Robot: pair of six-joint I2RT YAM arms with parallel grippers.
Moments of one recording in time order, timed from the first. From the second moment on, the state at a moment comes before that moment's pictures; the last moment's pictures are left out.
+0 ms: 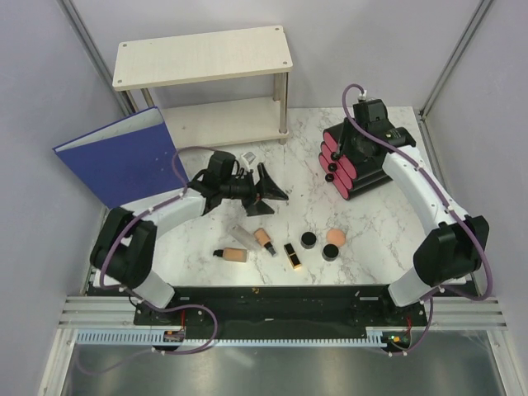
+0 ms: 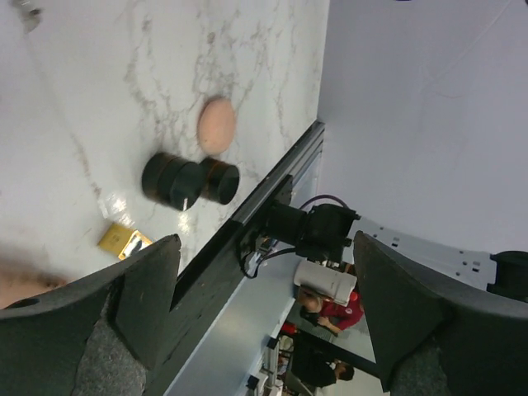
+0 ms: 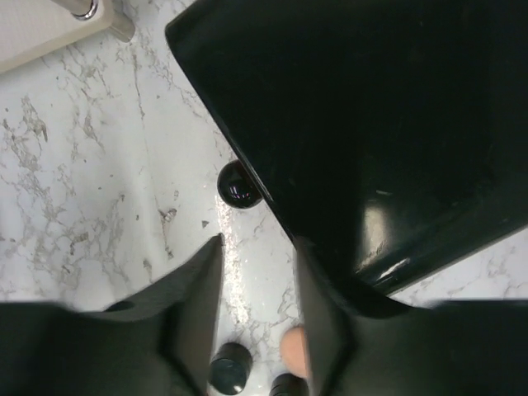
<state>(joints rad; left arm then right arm) -0.48 1.55 0.91 0.00 0.74 -0.98 0.27 1.57 1.51 -0.72 0.15 0.45</state>
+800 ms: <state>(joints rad) -0.59 2.07 1.38 0.46 0.66 -1.38 0.12 1.68 1.66 -0.85 0.18 0.39</state>
